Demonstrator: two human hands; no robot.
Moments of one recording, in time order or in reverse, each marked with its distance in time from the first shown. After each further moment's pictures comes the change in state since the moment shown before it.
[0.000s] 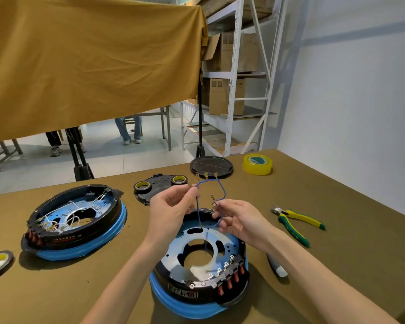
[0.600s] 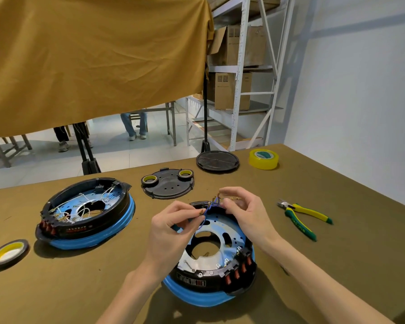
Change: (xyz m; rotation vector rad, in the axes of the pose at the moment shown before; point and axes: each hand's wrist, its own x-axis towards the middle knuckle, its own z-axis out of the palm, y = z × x) left_hand -0.041 -0.034 -0.028 0.289 -0.078 0.379; right_hand -0.033 0.003 0.029 -0.569 0.224 -0.464
